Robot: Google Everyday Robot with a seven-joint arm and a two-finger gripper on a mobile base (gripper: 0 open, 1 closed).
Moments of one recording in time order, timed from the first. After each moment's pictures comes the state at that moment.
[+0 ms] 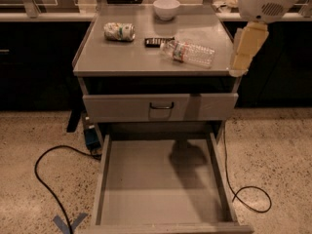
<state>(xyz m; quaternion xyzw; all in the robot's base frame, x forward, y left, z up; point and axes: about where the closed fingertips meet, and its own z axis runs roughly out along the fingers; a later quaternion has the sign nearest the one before) 0.573 -0.181 0.999 -0.67 0.71 -0.09 0.21</state>
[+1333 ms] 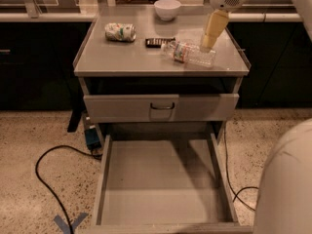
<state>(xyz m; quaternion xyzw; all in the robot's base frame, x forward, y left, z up) 0.709 -0.146 0.983 -0.66 0.70 -0.08 0.28</state>
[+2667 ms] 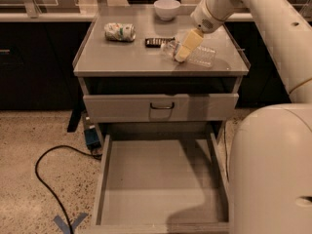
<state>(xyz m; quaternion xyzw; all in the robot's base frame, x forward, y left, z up) 0.778 -0.107 0.904 -0.58 0.75 0.04 0.33</state>
